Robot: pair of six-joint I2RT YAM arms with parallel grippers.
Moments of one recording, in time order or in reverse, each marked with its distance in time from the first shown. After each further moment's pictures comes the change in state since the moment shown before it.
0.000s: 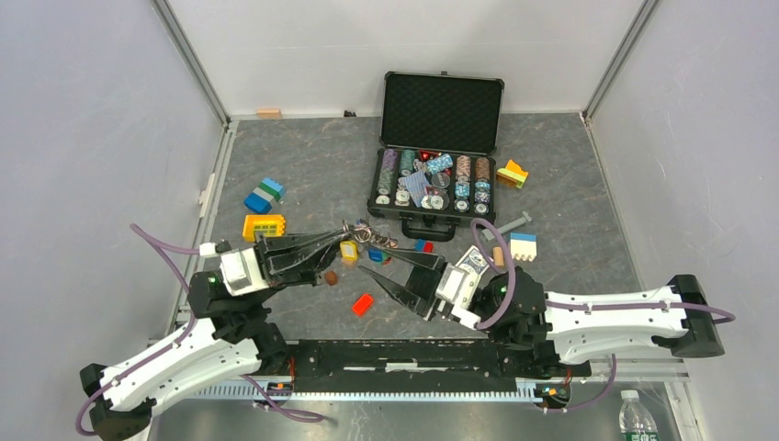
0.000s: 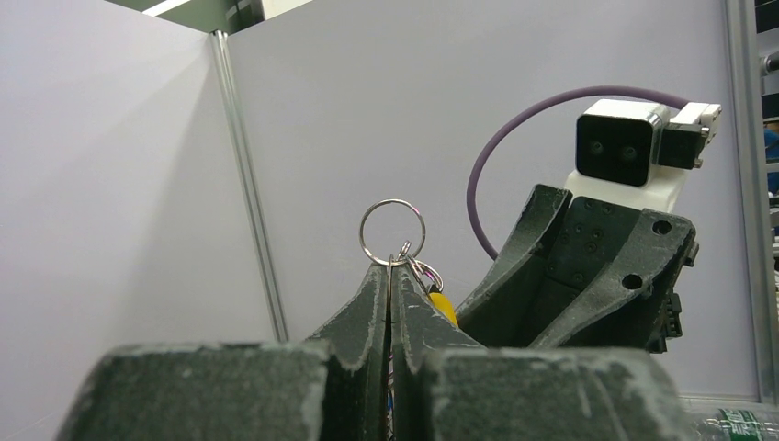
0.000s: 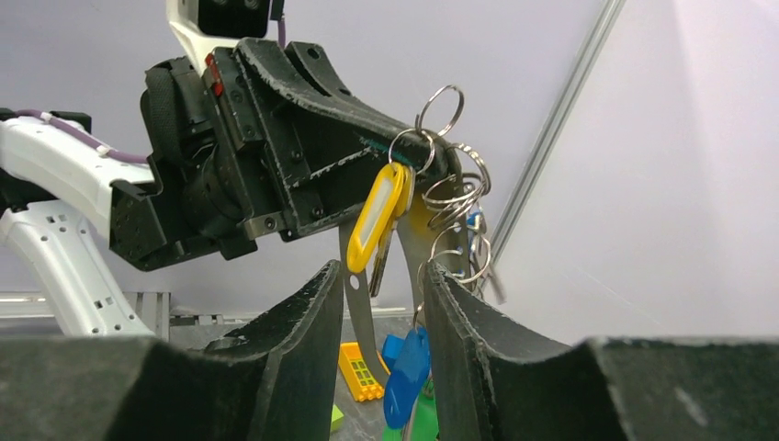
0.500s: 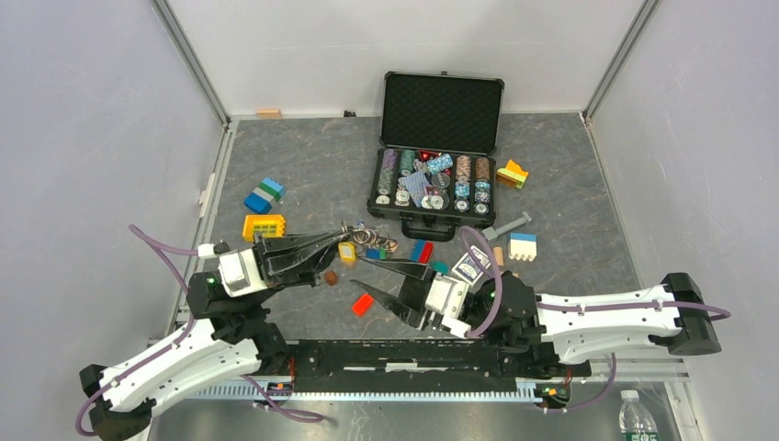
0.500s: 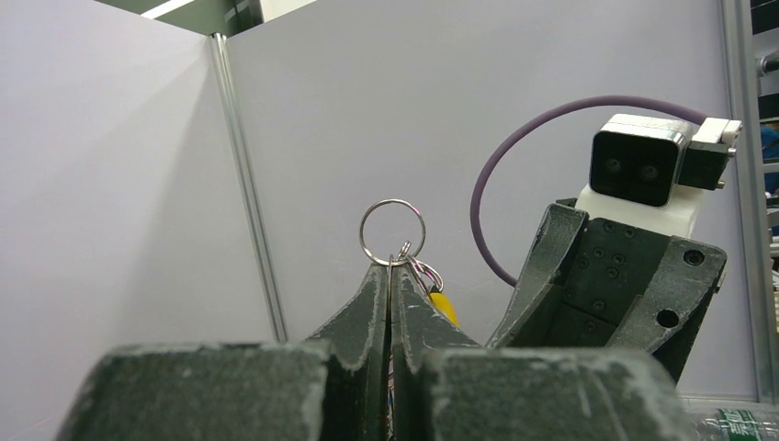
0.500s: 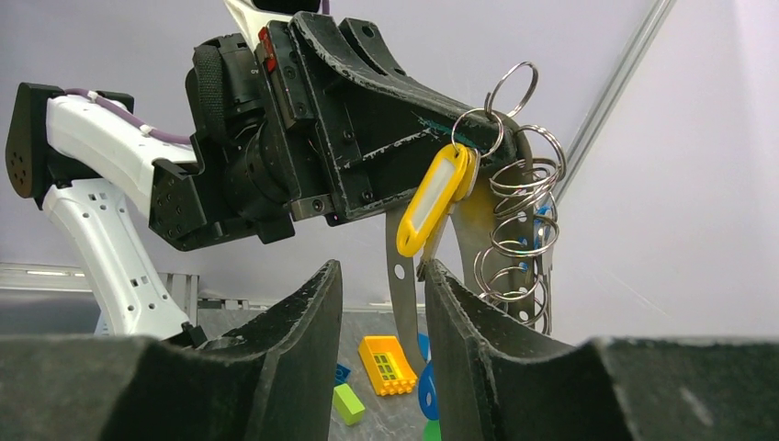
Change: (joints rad) left arm 0.000 -0.009 0.000 -0.006 0.002 0.000; right arm 0.024 0.019 -0.019 -0.007 -0.043 0.008
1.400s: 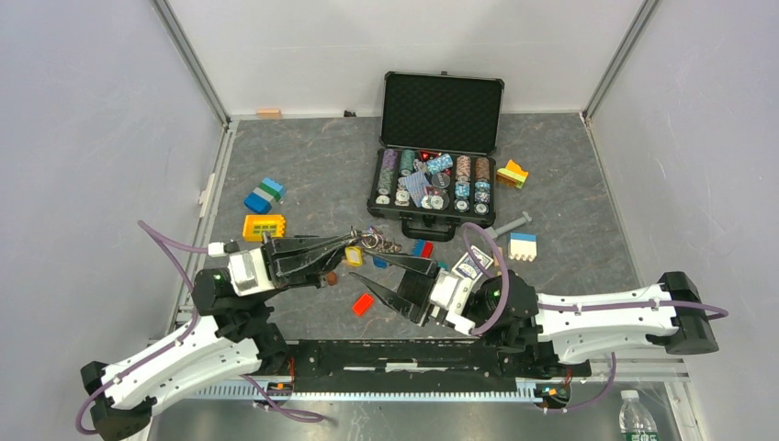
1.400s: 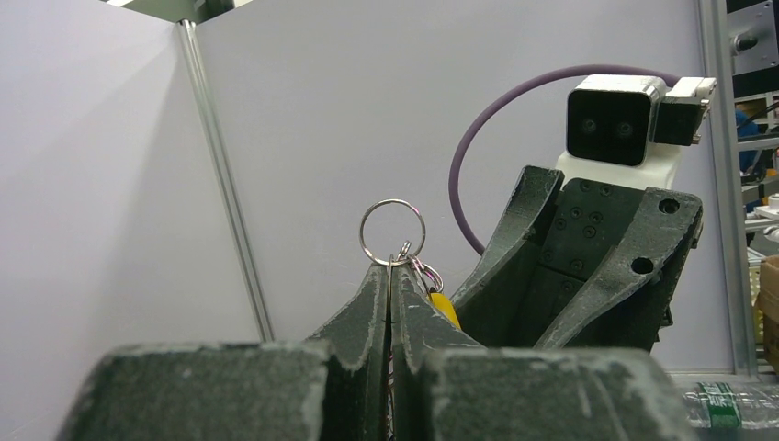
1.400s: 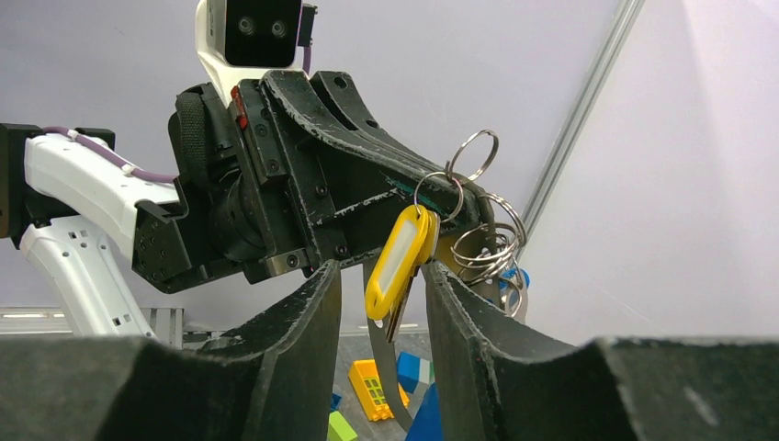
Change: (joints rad) left arm 0.000 0.025 0.000 0.000 0.048 -0.001; right arm 0.003 0.022 0.018 0.073 0.033 -0.011
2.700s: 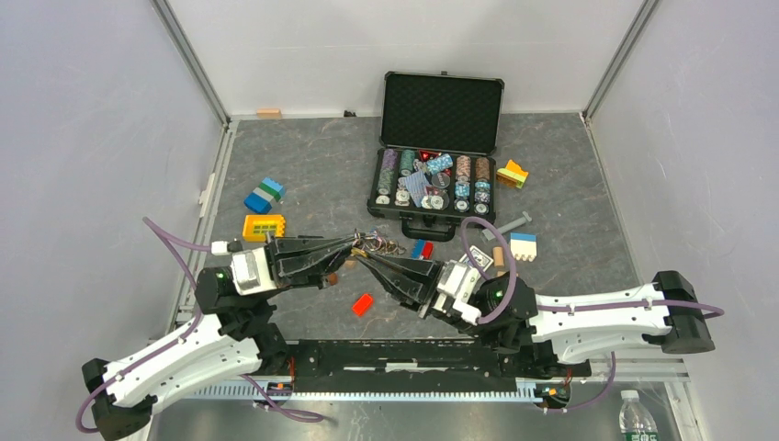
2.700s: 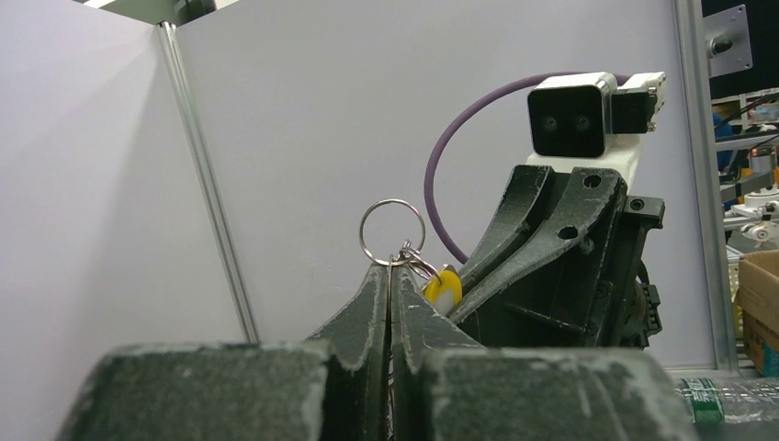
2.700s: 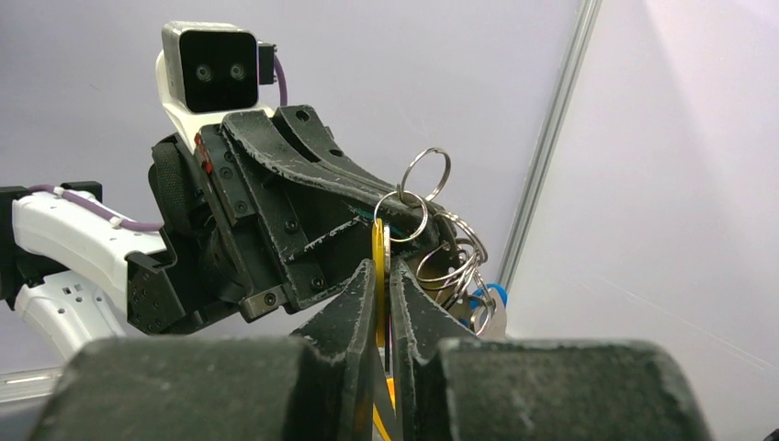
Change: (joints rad) left arm 0.000 0.026 0.000 0.034 0.037 -0.020; right arm 0.002 0.037 0.001 0.114 0.070 0.055
